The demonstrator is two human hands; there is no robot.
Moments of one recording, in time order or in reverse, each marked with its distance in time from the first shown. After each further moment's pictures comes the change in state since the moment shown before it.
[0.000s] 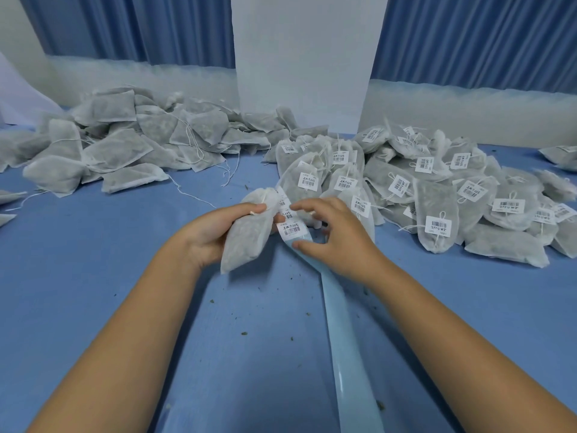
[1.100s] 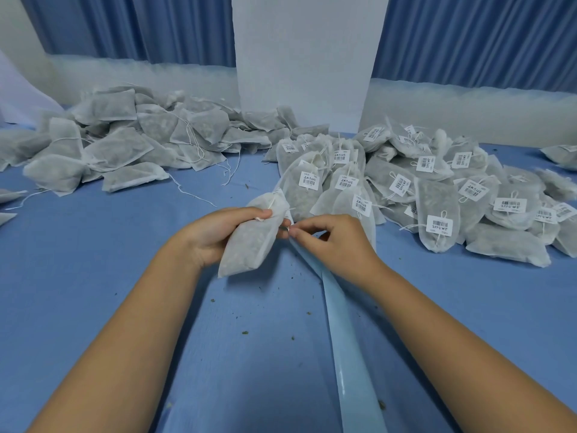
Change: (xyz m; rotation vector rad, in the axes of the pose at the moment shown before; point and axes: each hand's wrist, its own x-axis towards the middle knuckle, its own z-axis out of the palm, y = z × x) left_hand -0.005 -0.001 0.003 0.133 -0.103 -0.002; right_hand -0.001 0.003 0.011 0.059 0.093 0.023
